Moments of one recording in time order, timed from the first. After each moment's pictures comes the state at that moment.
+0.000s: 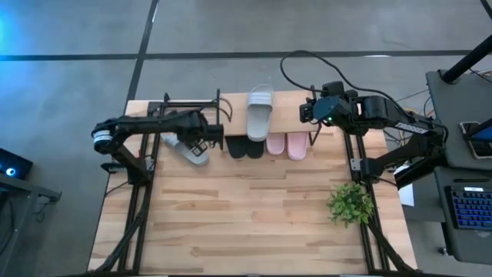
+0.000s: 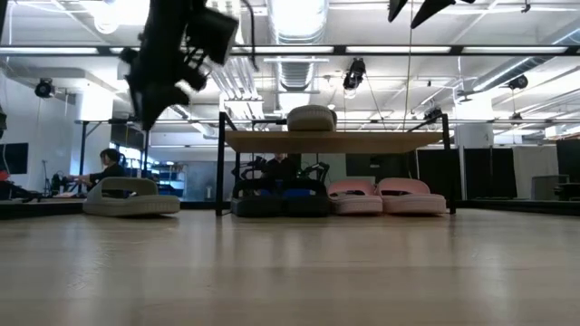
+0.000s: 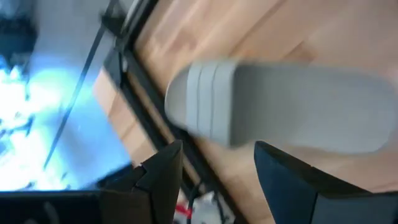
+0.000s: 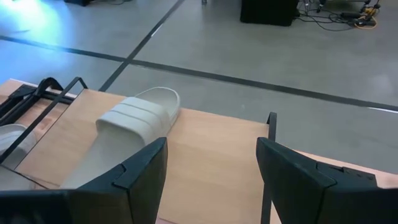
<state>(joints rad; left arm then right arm) 0.24 1.57 1.34 -1.57 -0.53 -0.68 -0.10 1.29 1.61 -1.22 0.86 0.86</state>
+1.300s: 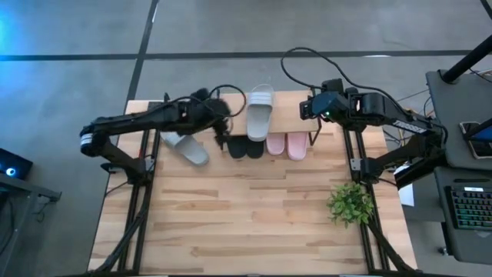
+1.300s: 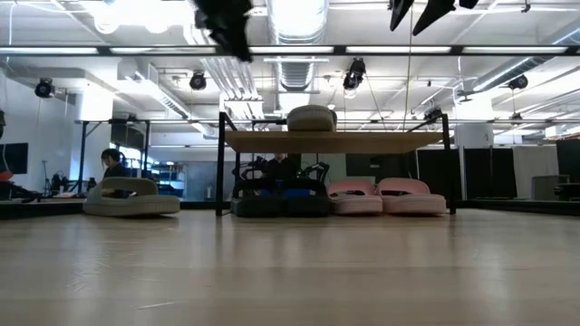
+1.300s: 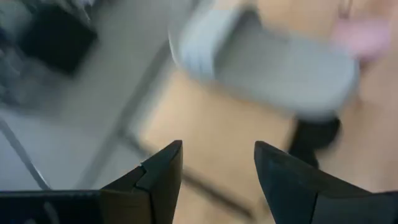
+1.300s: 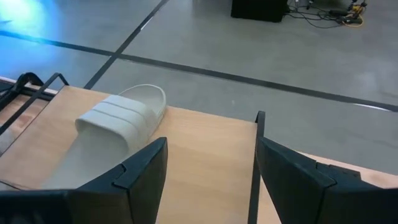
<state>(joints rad) 0.18 1.44 1.53 -0.91 -0.55 -0.03 -0.15 1.30 1.60 -1.22 0.83 0.82</state>
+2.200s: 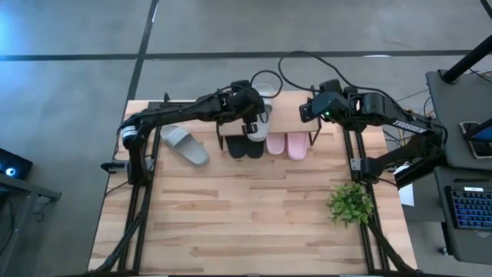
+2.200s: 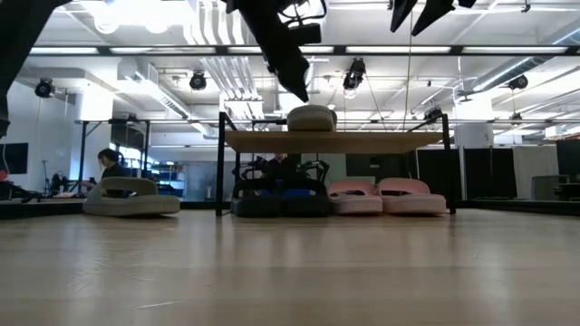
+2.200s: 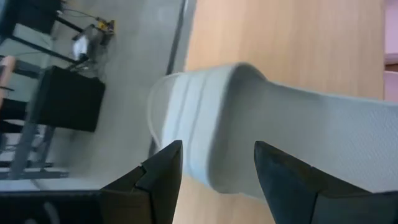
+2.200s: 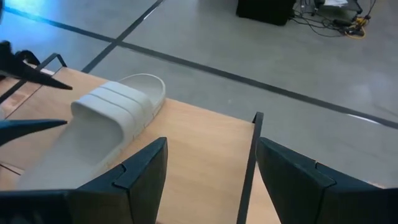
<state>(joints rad) 0.28 1.84 1.79 -0.68 -0.47 0.43 -0.16 1.30 1.60 -1.23 0.81 0.72</state>
